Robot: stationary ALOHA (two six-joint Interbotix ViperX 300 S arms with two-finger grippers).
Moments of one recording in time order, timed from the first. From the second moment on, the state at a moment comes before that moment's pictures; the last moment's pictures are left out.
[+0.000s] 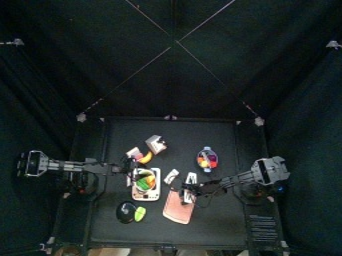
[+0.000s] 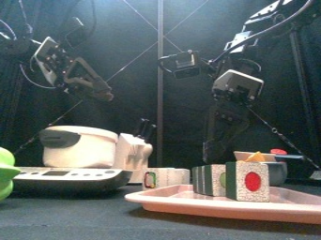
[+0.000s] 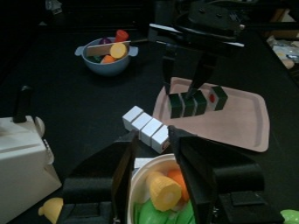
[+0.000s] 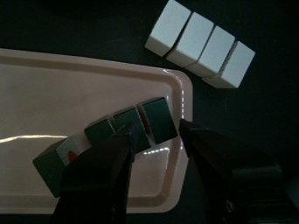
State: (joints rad) left arm 0.13 -0.47 1.09 0.21 -0.31 -0.13; right arm 0.16 0.06 0.58 -0.56 0.54 0.77
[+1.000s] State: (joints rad) left arm 0.13 -0.47 1.10 0.21 -0.31 -0.13; right arm 0.13 0.07 0.58 -0.56 0.54 0.76
